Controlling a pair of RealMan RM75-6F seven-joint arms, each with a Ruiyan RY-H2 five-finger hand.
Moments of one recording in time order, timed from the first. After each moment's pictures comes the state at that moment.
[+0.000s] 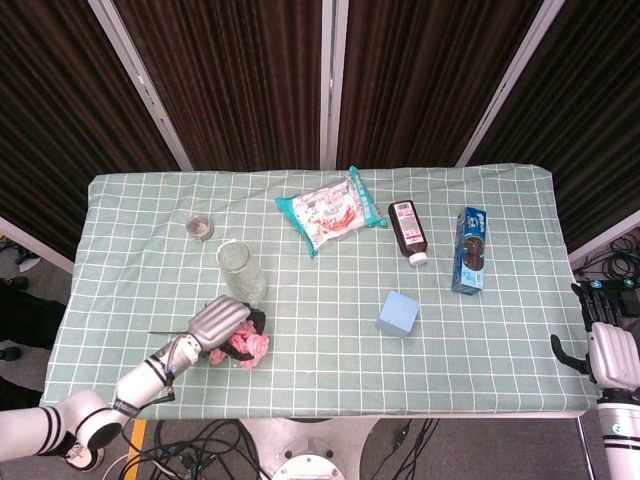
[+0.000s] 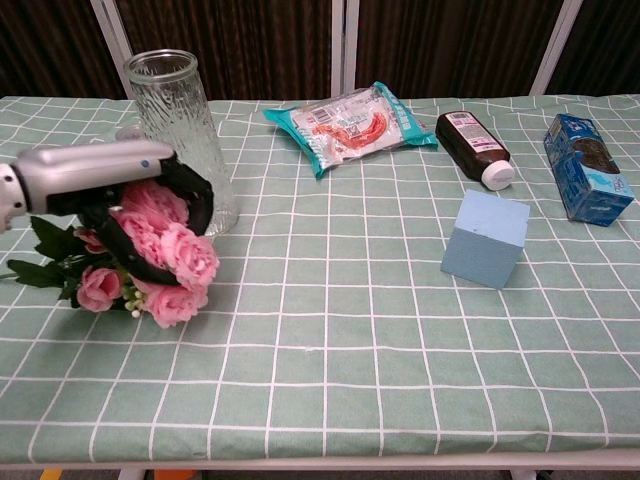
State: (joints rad) left arm -0.70 -1.39 0.00 -1.58 1.50 0.95 -0.13; right arm 0.09 -1.20 0.12 -1.43 -1.35 1.34 0.26
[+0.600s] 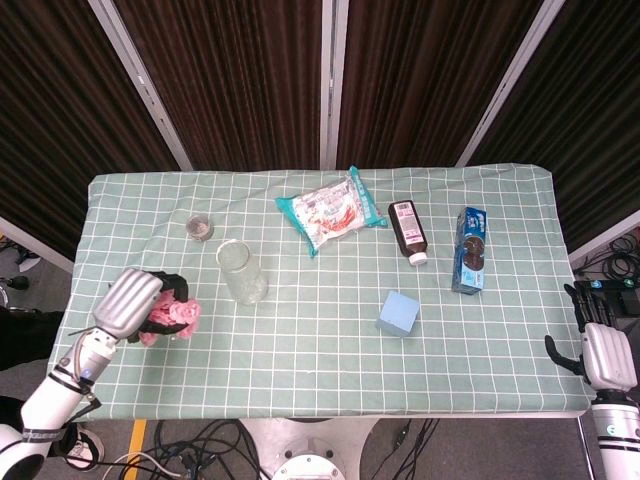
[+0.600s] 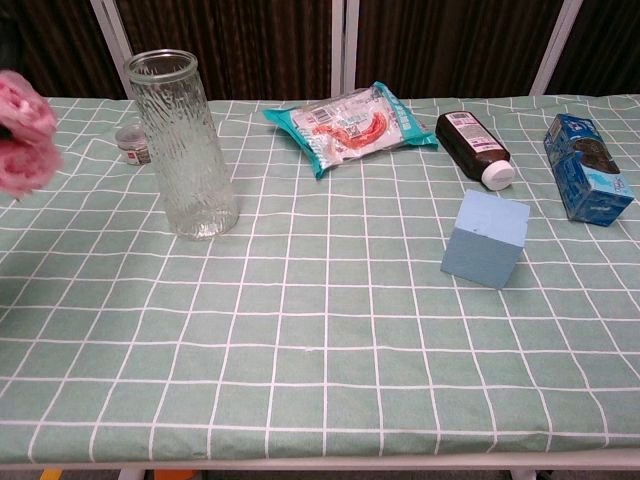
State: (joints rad) left arm -0.52 -1.01 -0.03 -1.85 1.47 1.23 -0.08; right arm 0.09 -1.20 0.11 -1.45 -1.37 1.35 0.23
